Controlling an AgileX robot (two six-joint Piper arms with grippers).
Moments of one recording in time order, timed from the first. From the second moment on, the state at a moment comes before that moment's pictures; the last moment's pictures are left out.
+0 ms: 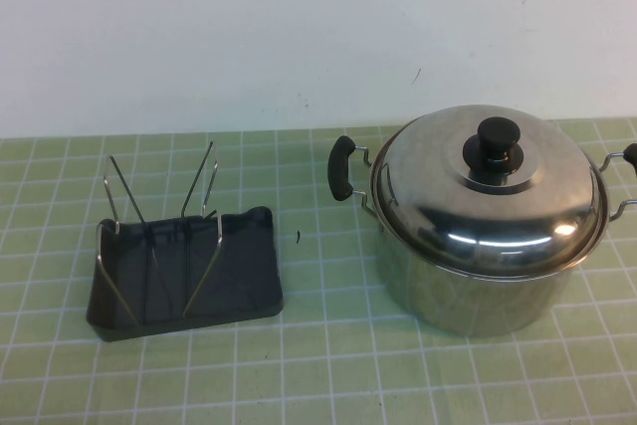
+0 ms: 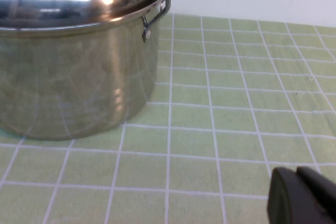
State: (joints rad) right arm 0.09 -0.01 0.03 -0.11 0.40 0.04; left arm 0.00 0.01 0.01 -0.08 0.35 0.09
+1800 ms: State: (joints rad) right arm 0.09 0.26 -0.32 0.22 0.14 -0.23; left arm 0.00 0.01 0.01 -0.09 0.35 0.10
